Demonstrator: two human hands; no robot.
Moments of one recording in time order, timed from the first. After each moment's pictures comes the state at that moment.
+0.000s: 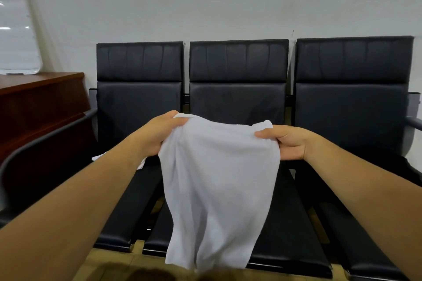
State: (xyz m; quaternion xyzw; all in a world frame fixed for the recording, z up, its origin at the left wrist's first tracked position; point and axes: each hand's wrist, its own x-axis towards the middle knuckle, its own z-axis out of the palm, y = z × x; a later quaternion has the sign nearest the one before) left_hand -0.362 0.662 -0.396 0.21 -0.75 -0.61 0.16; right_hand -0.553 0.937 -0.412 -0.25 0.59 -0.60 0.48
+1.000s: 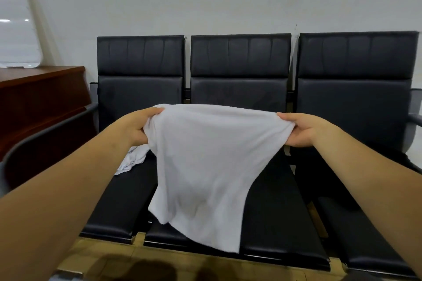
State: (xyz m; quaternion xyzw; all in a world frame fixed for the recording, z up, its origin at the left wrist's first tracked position) left_hand -0.356 0.608 -0.400 0.35 -0.53 -0.76 0.15; right_hand -0.578 0.948 -0.405 0.01 0.55 -0.76 0.35
